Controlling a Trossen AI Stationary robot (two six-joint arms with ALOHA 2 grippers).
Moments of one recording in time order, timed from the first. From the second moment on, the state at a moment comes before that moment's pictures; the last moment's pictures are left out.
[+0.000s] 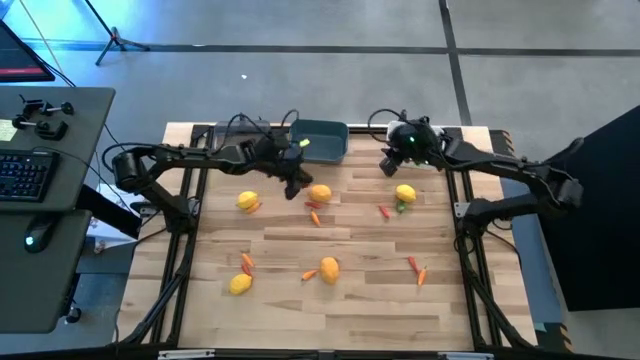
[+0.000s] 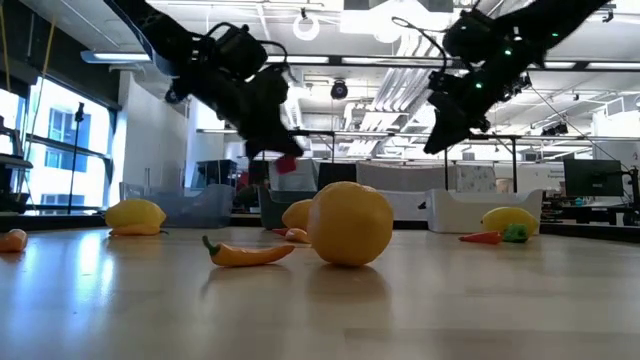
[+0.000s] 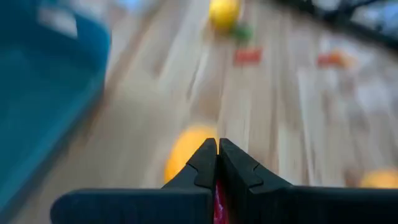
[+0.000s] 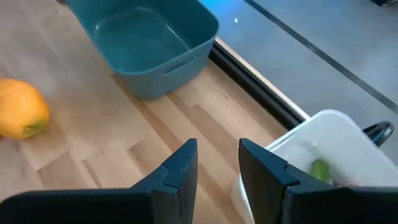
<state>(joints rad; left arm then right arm) 0.43 1.56 0.86 0.07 0.35 -0.06 -0.57 1.19 0.76 -0.29 0.16 0.02</state>
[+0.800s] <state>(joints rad) 0.38 2.10 1.45 0.56 0.41 -0.21 -0.38 0.70 0.53 -0.31 0.29 0.18</state>
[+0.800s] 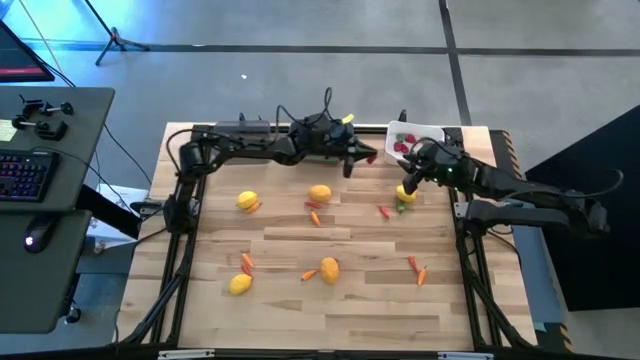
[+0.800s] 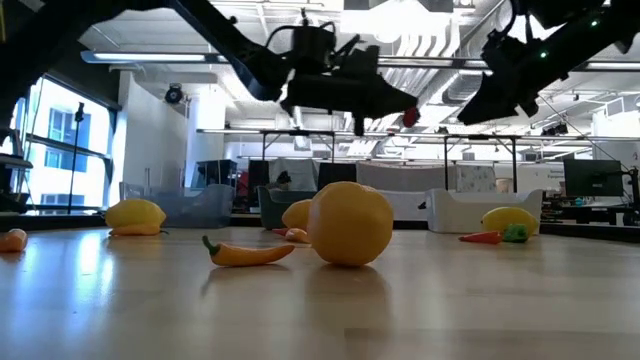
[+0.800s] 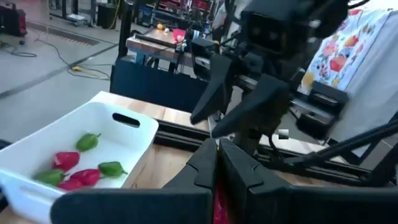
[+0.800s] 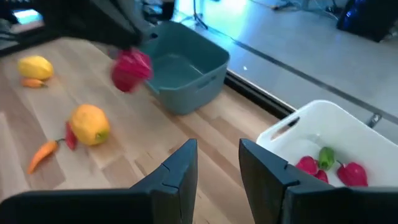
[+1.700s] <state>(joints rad) 0.36 2.54 2.01 0.48 0.13 -0.13 -0.36 0.65 0.53 -0.34 0.28 0.17</state>
